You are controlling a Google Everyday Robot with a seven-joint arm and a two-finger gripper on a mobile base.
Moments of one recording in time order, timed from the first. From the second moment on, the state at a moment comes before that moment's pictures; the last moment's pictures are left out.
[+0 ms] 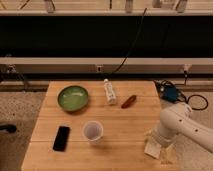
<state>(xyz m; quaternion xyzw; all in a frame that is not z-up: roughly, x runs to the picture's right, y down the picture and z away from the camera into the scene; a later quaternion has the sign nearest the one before) 0.259 0.302 0.728 -0.37 -0.16 -0.25 0.88</state>
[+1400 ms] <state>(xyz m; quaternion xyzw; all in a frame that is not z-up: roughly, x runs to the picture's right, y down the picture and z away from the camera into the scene) 0.271 0.307 0.742 -0.38 -0.18 -0.25 0.87</state>
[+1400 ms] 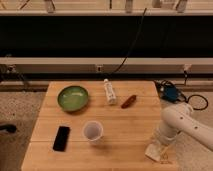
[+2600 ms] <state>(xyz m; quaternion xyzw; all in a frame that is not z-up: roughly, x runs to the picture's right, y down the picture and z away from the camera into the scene) 0.244 0.232 0.713 -0.34 -0.19 -0.25 0.89</state>
